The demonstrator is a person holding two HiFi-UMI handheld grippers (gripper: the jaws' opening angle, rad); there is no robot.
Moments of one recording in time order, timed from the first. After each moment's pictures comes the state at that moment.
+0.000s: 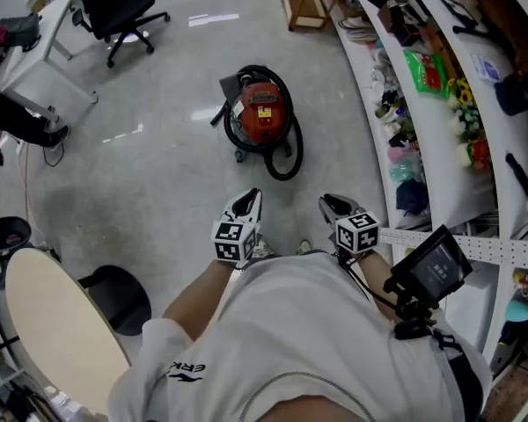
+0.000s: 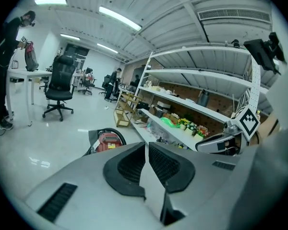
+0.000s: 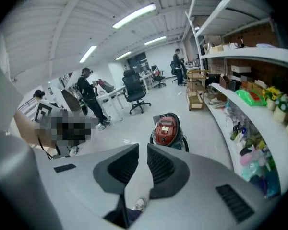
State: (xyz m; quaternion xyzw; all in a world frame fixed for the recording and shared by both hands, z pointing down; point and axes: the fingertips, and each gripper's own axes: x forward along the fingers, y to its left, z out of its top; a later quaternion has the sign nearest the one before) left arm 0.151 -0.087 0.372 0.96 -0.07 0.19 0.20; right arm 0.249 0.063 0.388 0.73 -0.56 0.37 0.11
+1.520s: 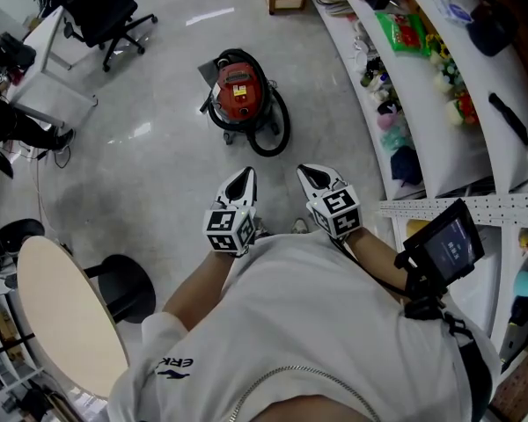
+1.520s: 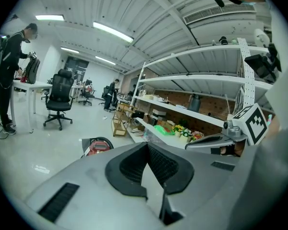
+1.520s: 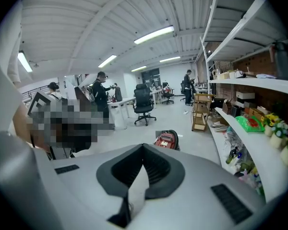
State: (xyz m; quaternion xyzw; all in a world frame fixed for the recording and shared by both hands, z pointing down) left arm 0.177 0.041 0.307 0.97 -0.10 0.14 0.17; right arm 0.246 0.131 0.318 0.74 -0.61 0.25 0.12
